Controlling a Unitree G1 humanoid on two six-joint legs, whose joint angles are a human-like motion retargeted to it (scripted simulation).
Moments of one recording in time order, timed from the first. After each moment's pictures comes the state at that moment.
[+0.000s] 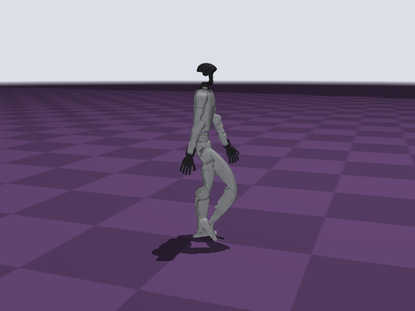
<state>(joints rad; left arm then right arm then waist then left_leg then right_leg) -0.36 0.06 0.06 1.48 0.20 -0.15 -0.09 0.07 -0.20 -0.02 1.70 -0.04 -0.02 0.01 -0.16 0.00 0.09 0.09 -0.04 0.44 0.02 -0.28 0.08 -0.55 -0.13 -0.32 1.16 0.34 -0.26</state>
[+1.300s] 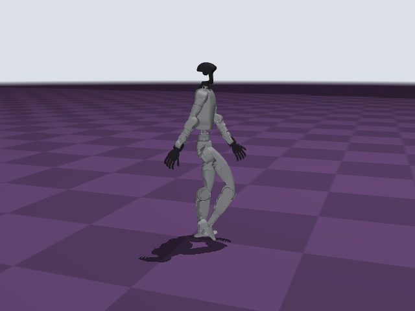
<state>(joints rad) -0.38 0.02 0.05 1.35 0.08 -0.14 -0.11 0.30 -0.29 -0.21 1.70 -0.03 0.01 -0.05 -0.19 0.03 0.04 0.04 0.06 0.45 0.04 -0.28 0.04 -0.53 0.09 -0.23 1.02 0.38 -0.23</state>
